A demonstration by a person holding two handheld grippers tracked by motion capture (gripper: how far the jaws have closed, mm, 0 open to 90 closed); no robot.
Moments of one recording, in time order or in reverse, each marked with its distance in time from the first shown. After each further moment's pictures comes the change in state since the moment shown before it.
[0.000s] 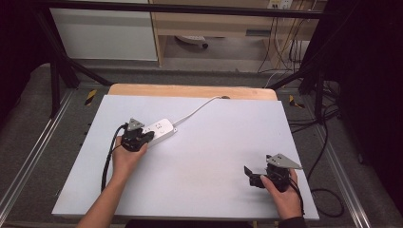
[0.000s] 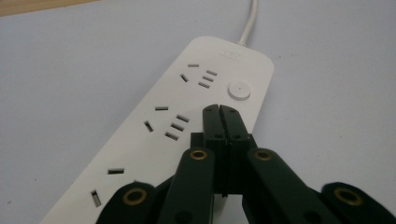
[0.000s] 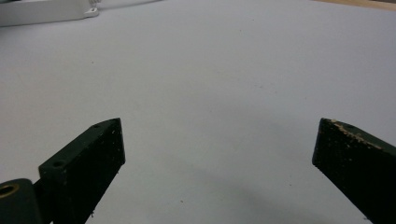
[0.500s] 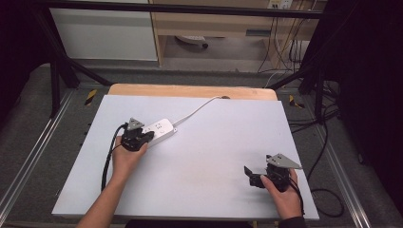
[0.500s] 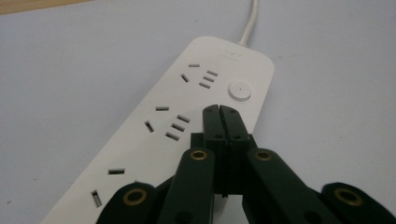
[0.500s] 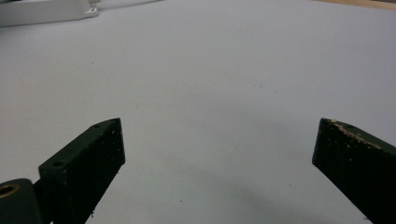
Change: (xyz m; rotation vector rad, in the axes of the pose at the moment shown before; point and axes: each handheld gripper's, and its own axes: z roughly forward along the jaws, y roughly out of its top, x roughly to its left) left arm 0.001 0.001 0.000 0.004 -0.003 -0.008; right arm 0.000 0.000 0.000 0.003 0.001 -0.003
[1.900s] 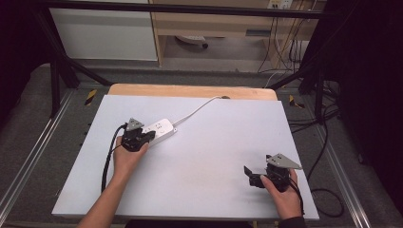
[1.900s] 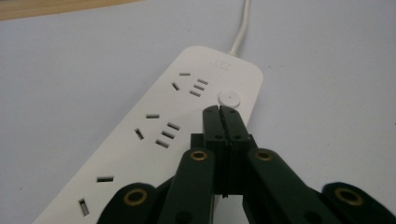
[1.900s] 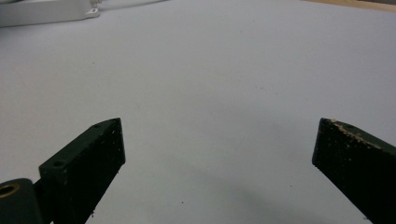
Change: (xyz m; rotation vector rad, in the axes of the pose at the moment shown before) left arm -0.001 -0.002 -0.001 -0.047 -0.028 -0.007; right arm 0.001 0.000 0.000 -0.007 0.001 0.000
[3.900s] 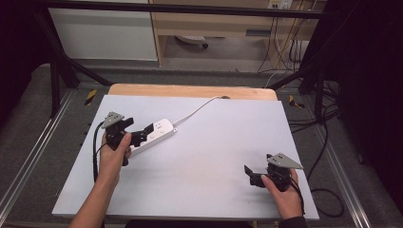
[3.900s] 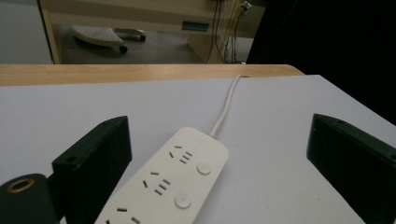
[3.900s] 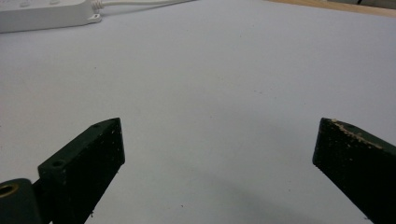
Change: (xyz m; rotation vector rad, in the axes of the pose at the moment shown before) left arm -0.006 0.030 -0.065 -0.247 -0.010 -0.159; right arm -0.001 0.002 -0.001 -0.013 0.005 0.000
